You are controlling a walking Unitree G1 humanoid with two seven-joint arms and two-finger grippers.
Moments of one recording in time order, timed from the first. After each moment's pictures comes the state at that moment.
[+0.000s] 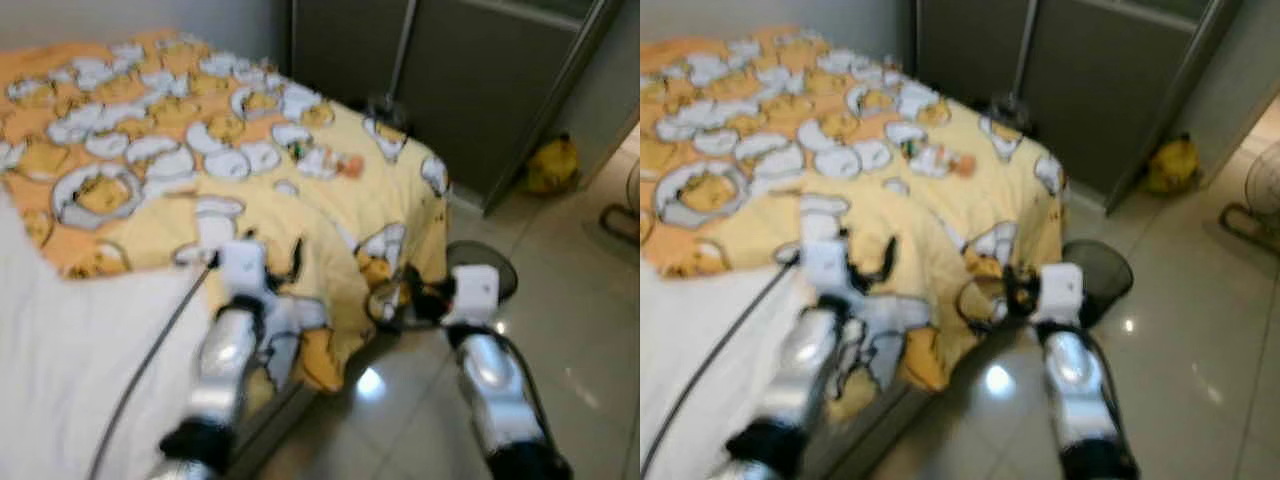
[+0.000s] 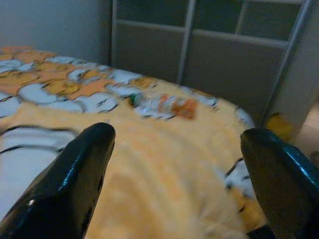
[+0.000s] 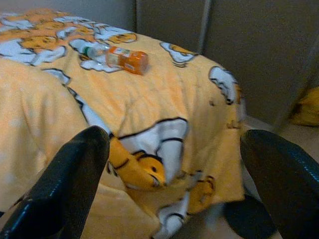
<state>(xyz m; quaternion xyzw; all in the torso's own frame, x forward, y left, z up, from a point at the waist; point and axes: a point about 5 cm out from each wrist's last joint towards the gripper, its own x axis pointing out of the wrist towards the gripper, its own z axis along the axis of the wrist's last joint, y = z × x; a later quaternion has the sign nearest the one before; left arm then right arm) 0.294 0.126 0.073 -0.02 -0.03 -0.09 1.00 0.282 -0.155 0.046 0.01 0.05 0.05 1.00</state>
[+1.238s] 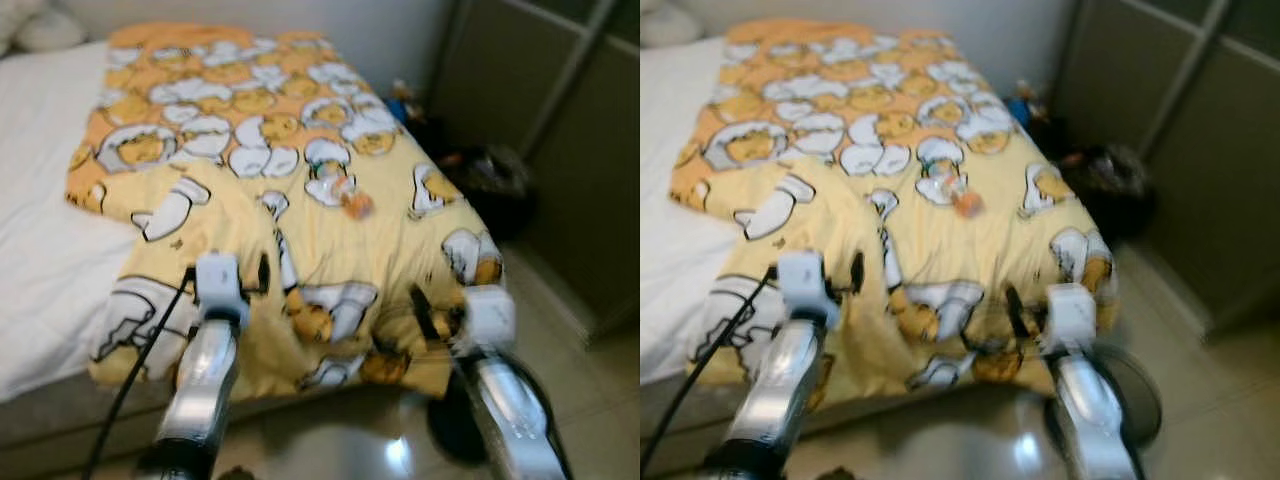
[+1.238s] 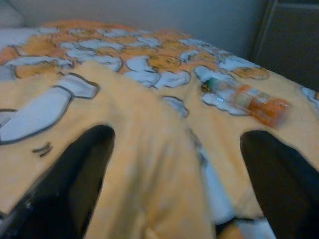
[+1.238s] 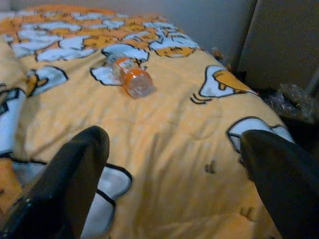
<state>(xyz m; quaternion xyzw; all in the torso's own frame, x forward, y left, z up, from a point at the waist) 0.274 0.157 0.065 0.02 0.00 -0.03 1.00 0.233 -0.176 0.045 0.00 0.04 0.07 1.00</state>
